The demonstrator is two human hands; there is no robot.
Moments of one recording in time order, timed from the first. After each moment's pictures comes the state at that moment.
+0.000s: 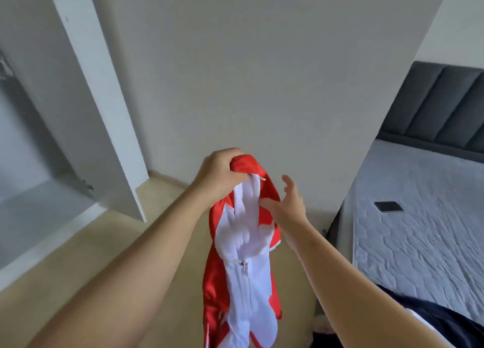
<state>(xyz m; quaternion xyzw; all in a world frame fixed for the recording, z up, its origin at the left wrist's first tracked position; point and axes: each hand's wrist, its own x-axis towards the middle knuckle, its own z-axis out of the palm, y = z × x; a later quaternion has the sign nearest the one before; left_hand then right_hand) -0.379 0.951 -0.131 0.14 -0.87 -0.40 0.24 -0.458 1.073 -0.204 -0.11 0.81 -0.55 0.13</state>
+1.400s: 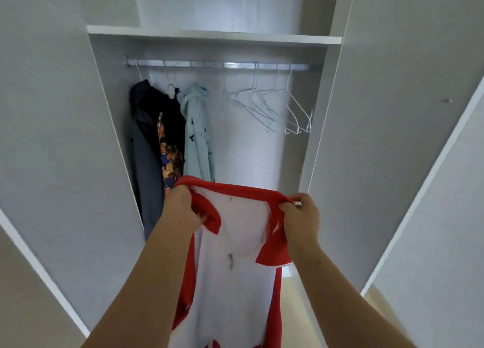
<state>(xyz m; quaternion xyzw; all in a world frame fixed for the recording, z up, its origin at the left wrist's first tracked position) -0.093 0.309 -0.111 0.55 -0.06 -0.60 0.58 -0.274 0.324 -0.148 -0.41 0.62 -0.56 0.36</state>
